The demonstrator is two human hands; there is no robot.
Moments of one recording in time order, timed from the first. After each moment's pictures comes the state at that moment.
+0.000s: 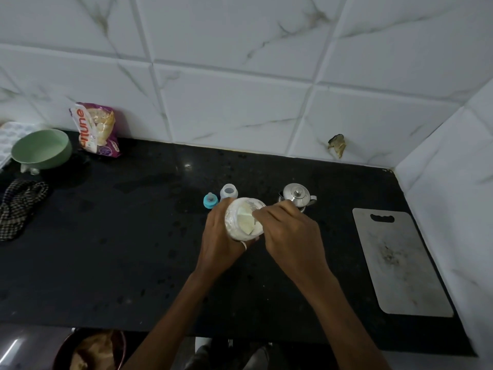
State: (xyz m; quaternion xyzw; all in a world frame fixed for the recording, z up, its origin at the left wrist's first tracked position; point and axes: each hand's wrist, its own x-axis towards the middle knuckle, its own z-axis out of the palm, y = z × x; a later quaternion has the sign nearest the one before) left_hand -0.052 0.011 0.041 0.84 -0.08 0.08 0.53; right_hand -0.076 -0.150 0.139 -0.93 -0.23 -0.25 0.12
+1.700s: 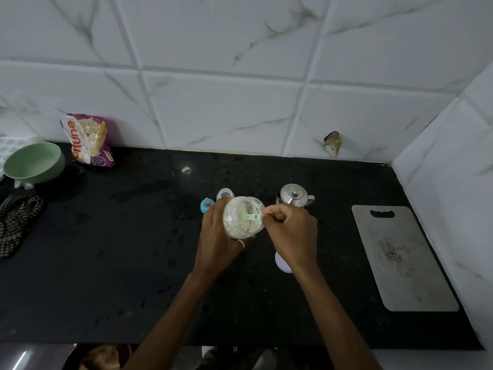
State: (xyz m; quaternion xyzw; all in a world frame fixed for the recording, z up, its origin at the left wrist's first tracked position) left_hand -0.026 0.019 0.025 0.87 -0.11 0.11 0.47; right_hand -0.057 -0.142 0.133 -0.87 0.13 -0.08 0.47
